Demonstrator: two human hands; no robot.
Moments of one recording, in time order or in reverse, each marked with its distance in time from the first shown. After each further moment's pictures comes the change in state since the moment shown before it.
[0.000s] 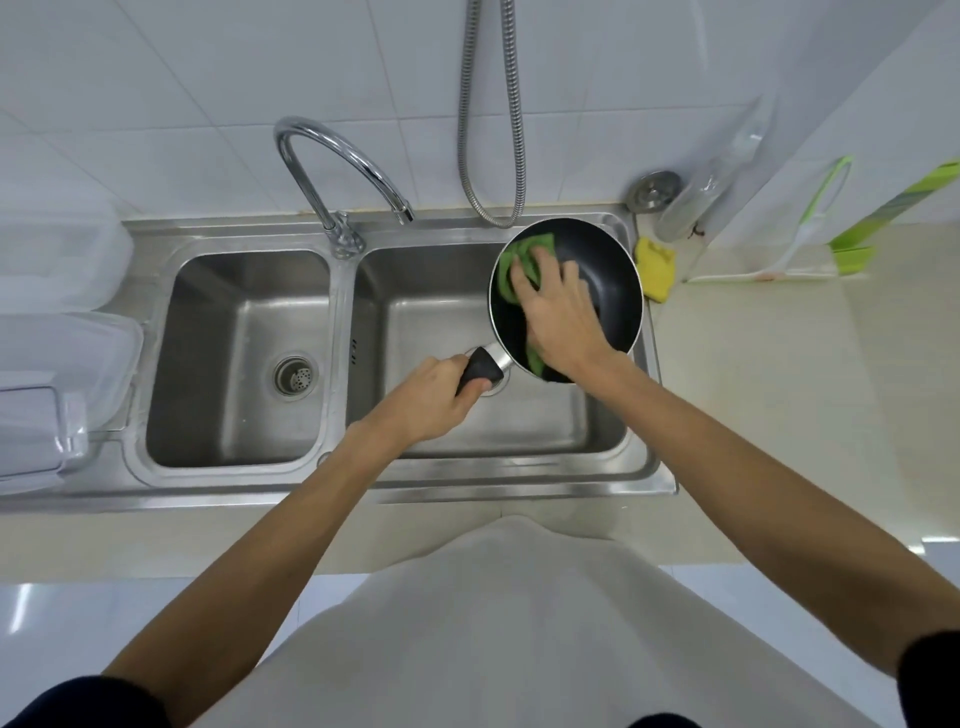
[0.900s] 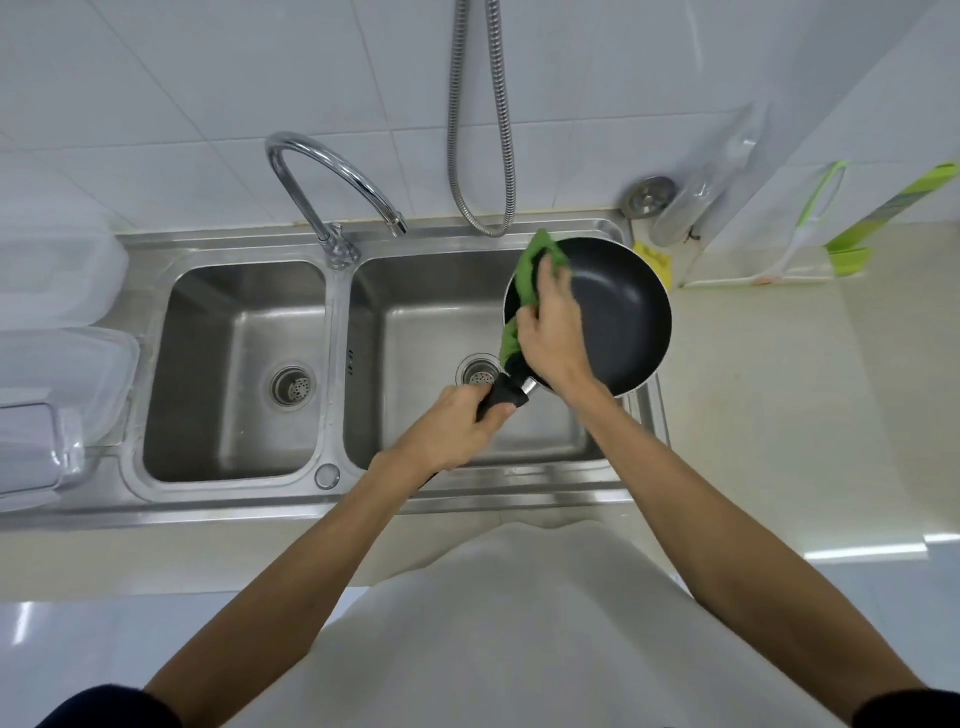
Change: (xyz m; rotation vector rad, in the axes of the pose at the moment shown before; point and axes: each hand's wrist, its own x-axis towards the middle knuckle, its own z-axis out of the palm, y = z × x) left_hand -0.007 0.025 0.018 -0.291 -0.055 -0.067; right_hand -0.001 -0.014 0.005 0.759 0.131 0.329
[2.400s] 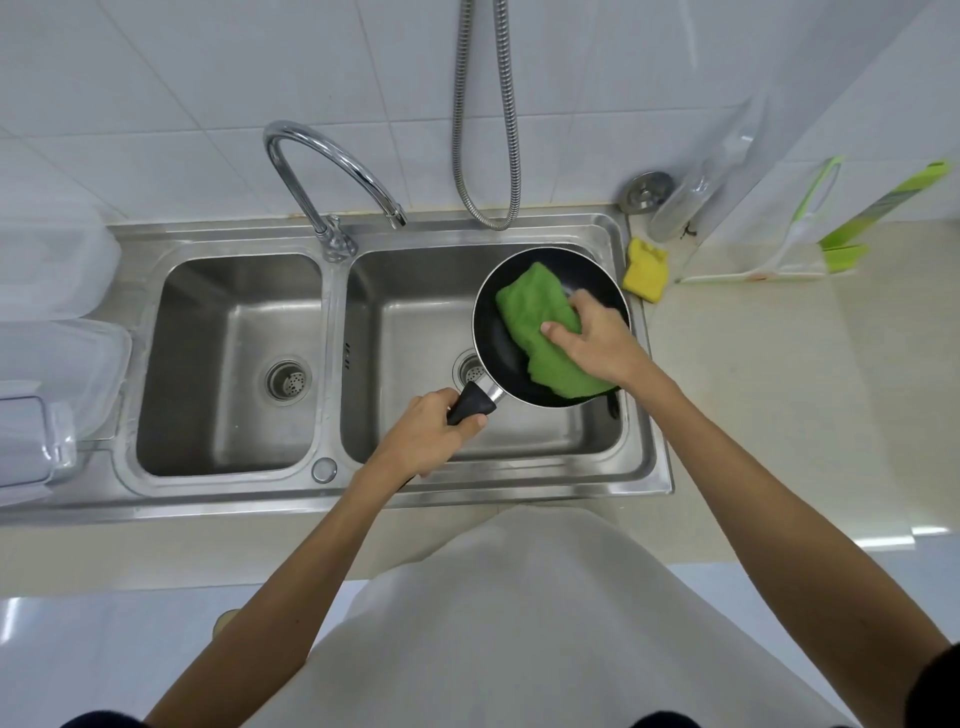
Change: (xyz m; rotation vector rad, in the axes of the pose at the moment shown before) left_hand -0.016 -0.025 -0.003 -0.049 0.041 -0.197; right_hand -0.010 0.026 -0.055 -0.106 -0.294 0.207
